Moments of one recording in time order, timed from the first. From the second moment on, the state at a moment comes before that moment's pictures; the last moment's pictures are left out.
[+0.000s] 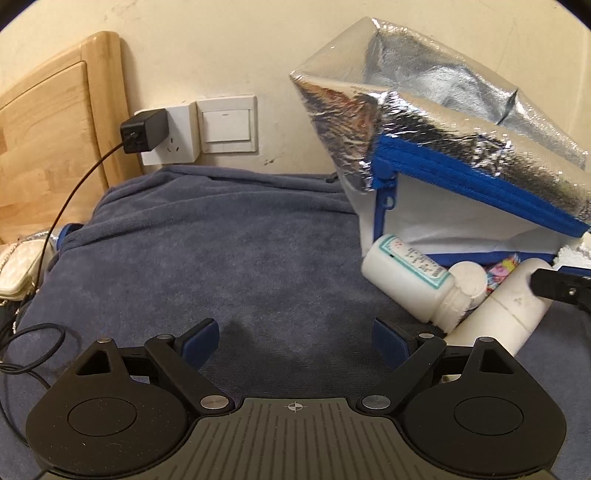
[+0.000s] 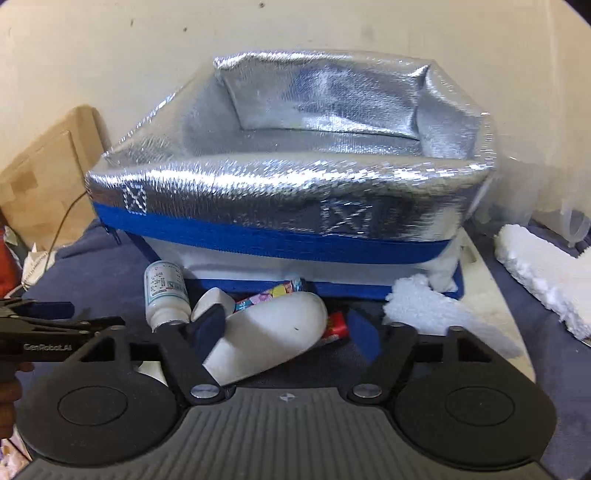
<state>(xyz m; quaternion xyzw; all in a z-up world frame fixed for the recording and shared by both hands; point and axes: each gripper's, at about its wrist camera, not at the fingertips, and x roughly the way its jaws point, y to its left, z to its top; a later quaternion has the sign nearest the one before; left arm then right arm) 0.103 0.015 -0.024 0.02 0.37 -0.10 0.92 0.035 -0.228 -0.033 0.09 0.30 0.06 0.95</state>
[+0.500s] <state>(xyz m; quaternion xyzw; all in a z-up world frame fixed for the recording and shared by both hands) 0.086 -0.013 -0.026 0.04 0.37 -0.12 0.92 0.023 -0.245 -0.052 0.17 0.34 0.11 0.92</state>
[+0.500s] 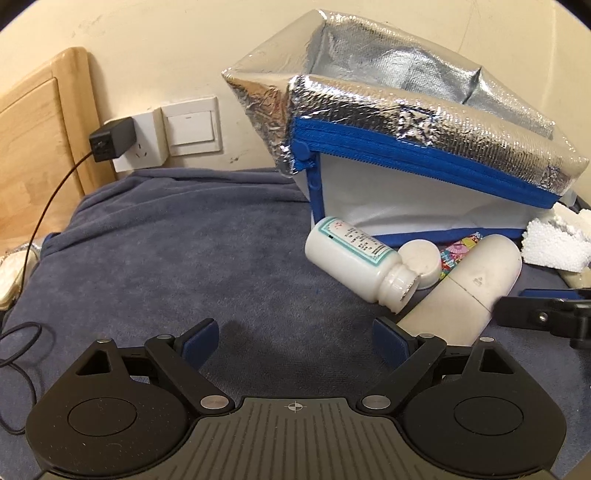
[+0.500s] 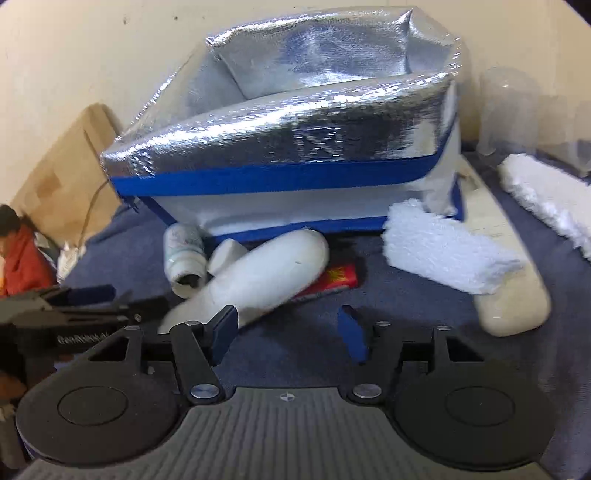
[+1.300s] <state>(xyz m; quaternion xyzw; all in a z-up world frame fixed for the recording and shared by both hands) 0.079 -0.012 -0.022 0.05 0.37 -0.15 0.92 0.027 -0.218 -0.042 0.18 0.29 0.11 0.93</state>
